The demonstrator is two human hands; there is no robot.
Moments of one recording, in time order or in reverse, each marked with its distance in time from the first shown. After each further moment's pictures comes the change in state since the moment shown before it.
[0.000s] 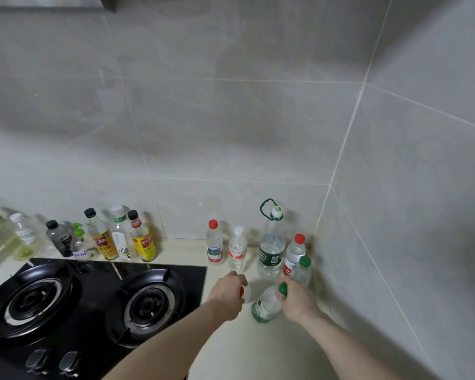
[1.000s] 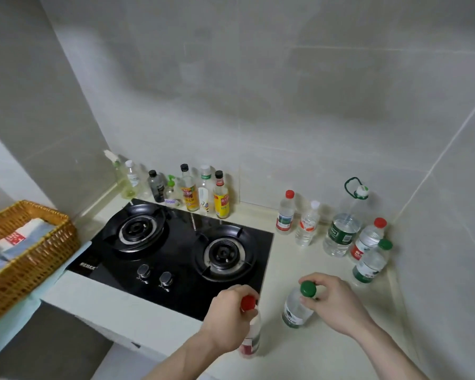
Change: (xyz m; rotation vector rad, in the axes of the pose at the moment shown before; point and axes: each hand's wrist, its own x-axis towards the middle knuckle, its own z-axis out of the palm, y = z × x) left_hand -0.237 -0.098 -0.027 -0.402 0.199 -0.161; right_hand -0.139 -0.101 0.019 0.190 -0.131 -0.233
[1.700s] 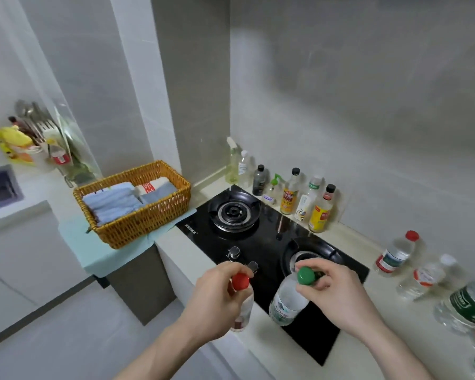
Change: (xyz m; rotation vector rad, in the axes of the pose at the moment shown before) left_hand -0.128 -0.086 -0.160 -0.080 0.455 -0.224; right_hand -0.007 -0.205 0.095 0.111 -0.246 -0.450
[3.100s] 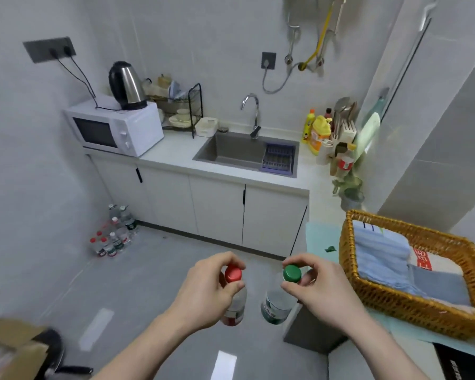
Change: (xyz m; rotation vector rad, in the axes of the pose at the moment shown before) left_hand -0.183 -0.287 -0.323 0.054 0.744 -0.789; right_hand 0.118 -0.358 0.474 -0.108 -0.865 -0.706
